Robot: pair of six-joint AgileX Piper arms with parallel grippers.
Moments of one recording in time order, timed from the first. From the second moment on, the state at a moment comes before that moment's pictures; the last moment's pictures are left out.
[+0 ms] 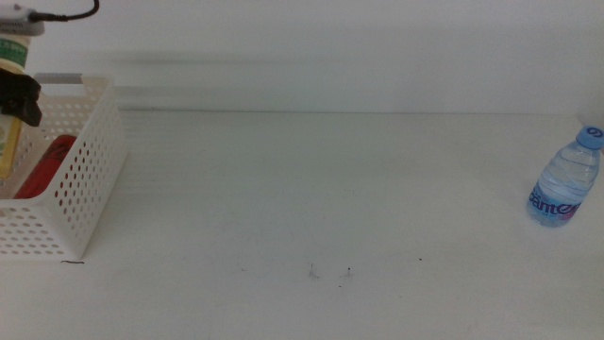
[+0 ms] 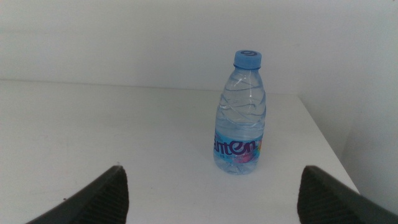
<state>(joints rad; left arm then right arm) 0.30 1.93 -1.71 -0.14 1.00 0.39 0.01 0.00 0.00 -0.02 0.21 -0.04</state>
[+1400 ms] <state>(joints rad) 0.29 2.00 -1.83 -0.22 1.11 0.34 0.01 0.00 0.00 -0.02 0.21 -0.04</state>
